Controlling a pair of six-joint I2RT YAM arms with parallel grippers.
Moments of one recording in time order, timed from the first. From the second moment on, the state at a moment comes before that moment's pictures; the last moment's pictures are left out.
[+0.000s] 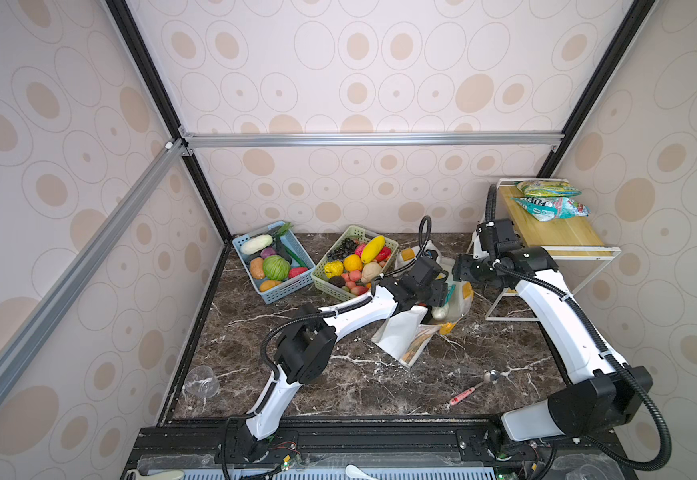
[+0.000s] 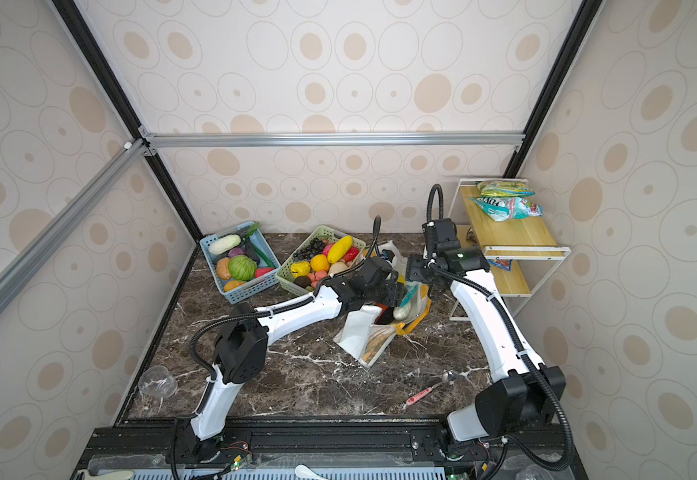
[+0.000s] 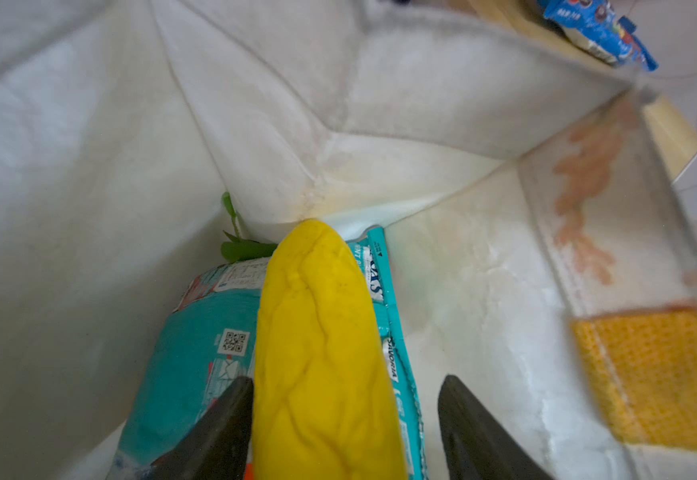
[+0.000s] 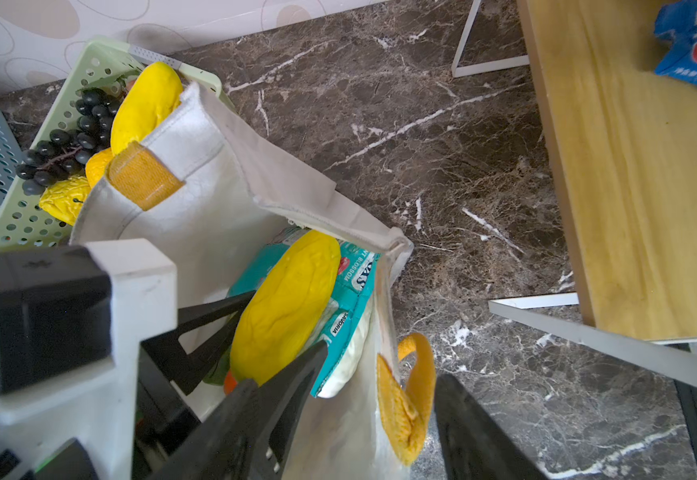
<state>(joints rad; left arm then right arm) -0.92 2.18 1.88 -0.33 -0.07 -0.47 0.20 1.45 1.53 -1.02 0.08 0.34</state>
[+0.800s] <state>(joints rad) -0.86 1.96 1.87 -0.39 -0.22 -0.42 0.20 1.45 1.55 -1.02 0.04 0.34</state>
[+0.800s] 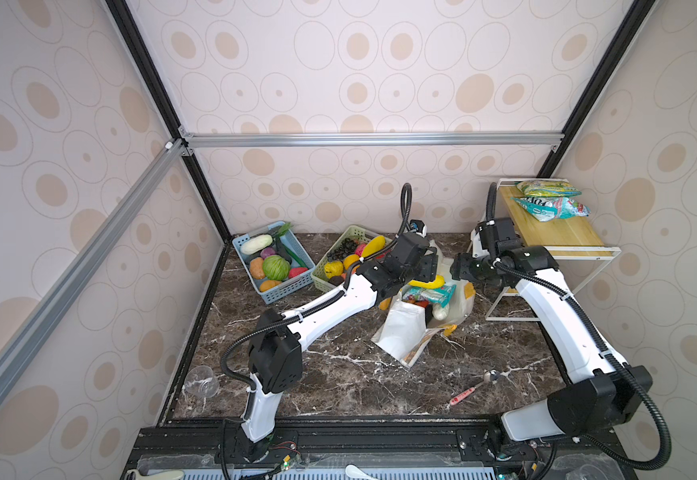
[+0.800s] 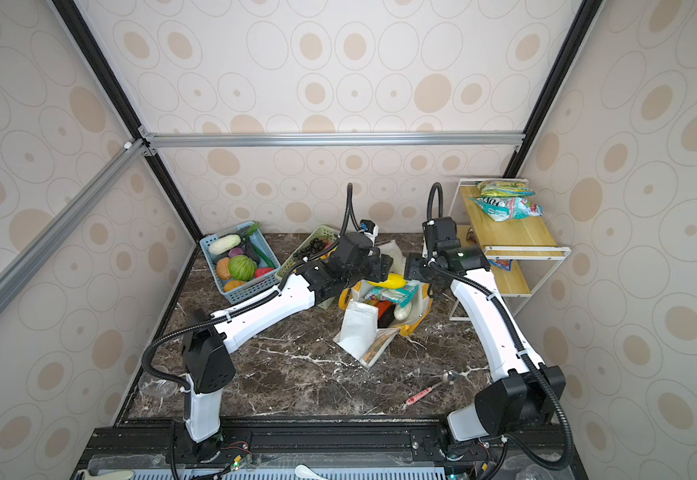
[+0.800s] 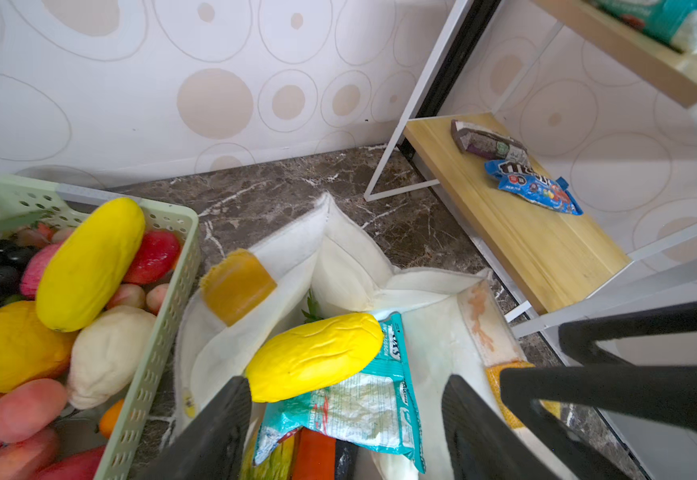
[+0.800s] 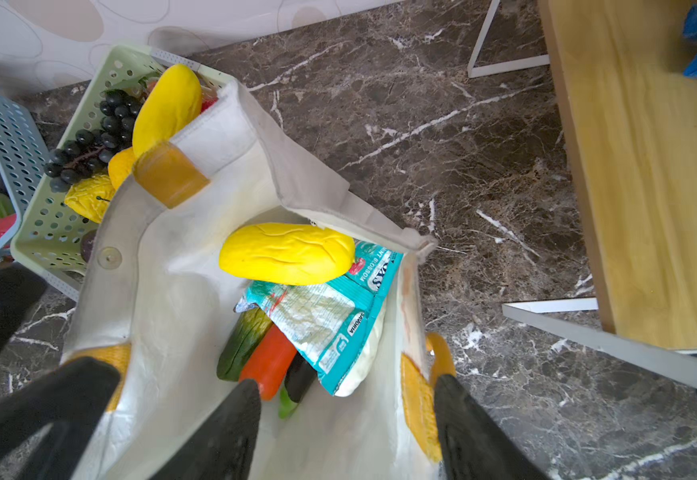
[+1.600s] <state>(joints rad) -0.73 1.81 1.66 -0.42 -0.14 -0.38 0.23 1.47 1.59 -1.07 0.12 0.33</state>
